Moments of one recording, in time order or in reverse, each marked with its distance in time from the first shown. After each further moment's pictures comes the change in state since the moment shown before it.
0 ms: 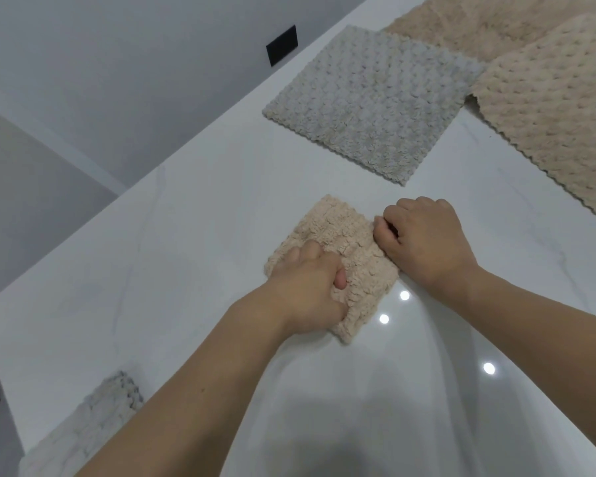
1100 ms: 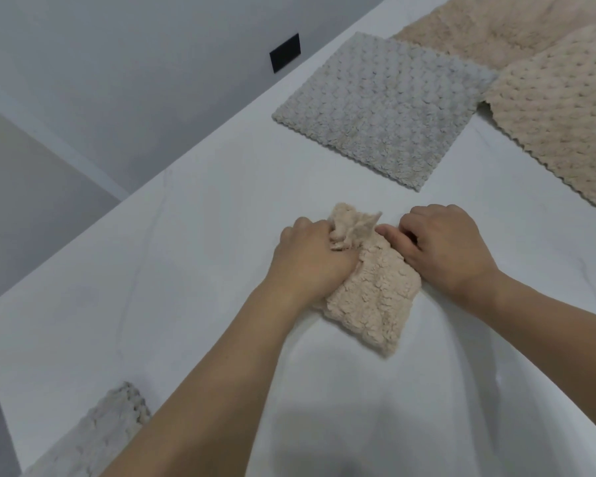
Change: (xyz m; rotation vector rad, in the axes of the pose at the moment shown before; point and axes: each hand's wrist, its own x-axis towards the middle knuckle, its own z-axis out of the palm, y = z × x) left_hand 0.029 -0.015 -0.009 -0.197 0.332 -0.147; right_hand 0.002 0.005 -0.003 0.106 -0.056 -0.059
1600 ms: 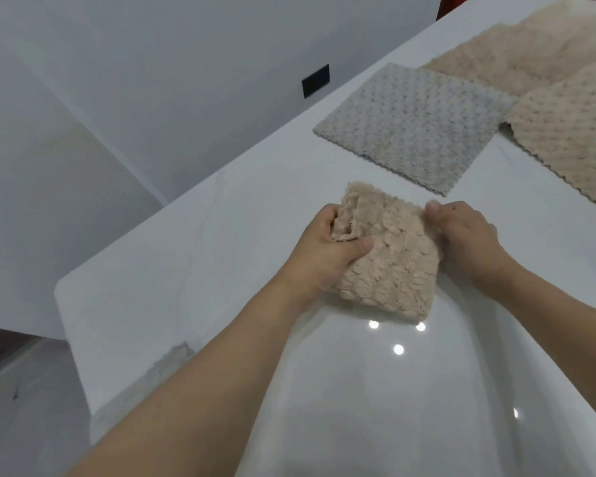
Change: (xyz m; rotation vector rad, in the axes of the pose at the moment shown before) left_hand -0.047 -0.023 -0.027 -1.002 -0.055 0.035; right_hand -0.010 -0.033 -0.024 0.694 -0.076 0.447
